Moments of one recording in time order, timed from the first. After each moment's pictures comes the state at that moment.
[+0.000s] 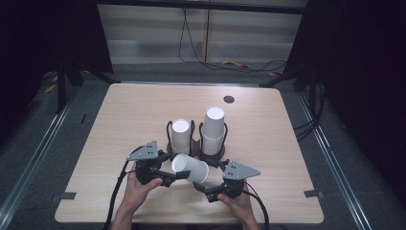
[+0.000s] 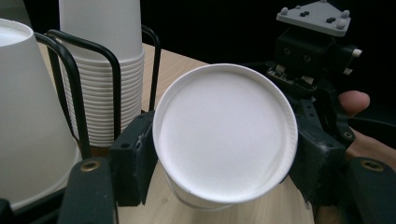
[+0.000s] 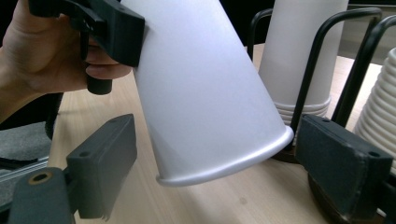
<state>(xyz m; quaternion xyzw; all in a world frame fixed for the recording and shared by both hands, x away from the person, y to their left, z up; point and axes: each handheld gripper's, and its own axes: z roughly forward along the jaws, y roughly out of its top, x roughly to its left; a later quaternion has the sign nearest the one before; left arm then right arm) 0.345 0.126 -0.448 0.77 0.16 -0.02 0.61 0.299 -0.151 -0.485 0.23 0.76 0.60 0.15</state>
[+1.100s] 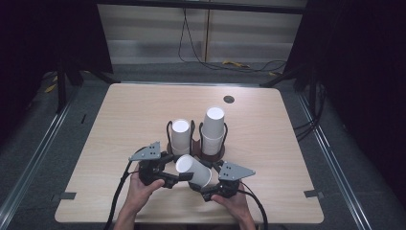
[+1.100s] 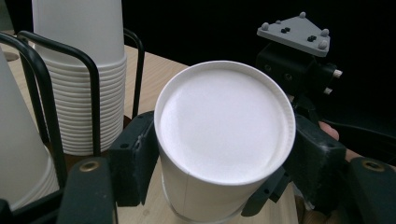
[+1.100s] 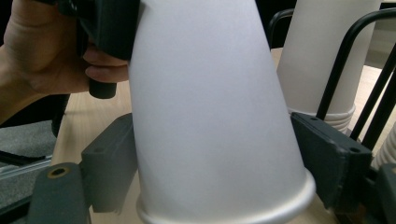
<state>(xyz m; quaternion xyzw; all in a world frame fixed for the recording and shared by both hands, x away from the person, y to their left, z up) 0.345 0.118 -0.449 0.77 0.15 -0.04 0.62 0.302 -0.141 -0.492 0.21 0.76 0.60 0.15</state>
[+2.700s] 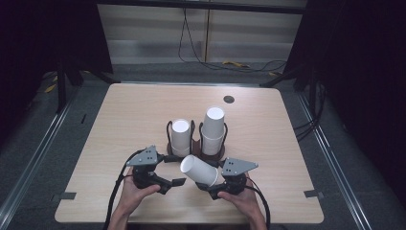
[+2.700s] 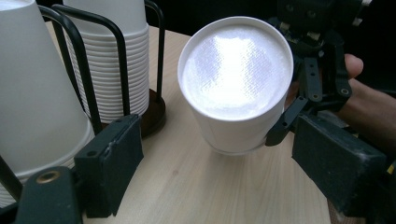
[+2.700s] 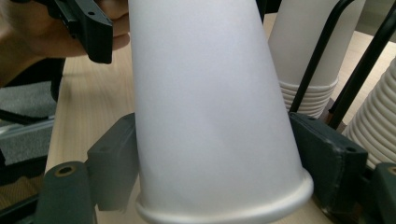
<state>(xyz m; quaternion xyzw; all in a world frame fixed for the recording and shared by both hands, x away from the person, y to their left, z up) 0.340 0.130 -0.455 0.80 0.15 0.01 0.58 0.307 -0.156 -0.471 0.20 0.81 0.53 0.13</state>
